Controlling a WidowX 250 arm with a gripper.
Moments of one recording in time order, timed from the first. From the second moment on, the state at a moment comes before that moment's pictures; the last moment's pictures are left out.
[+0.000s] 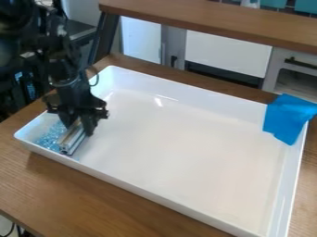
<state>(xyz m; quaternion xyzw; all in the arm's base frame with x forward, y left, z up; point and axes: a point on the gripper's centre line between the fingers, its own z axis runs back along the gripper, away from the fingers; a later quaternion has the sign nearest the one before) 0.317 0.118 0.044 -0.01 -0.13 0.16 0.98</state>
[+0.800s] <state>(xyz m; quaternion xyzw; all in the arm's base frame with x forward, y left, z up) 0.353 -0.022 0.092 -0.07 -0.10 0.22 0.97</state>
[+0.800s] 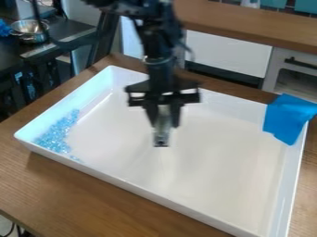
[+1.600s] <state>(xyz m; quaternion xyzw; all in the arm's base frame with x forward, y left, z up) 0.406 -0.084 0.041 0.04 -0.13 0.27 0.95</state>
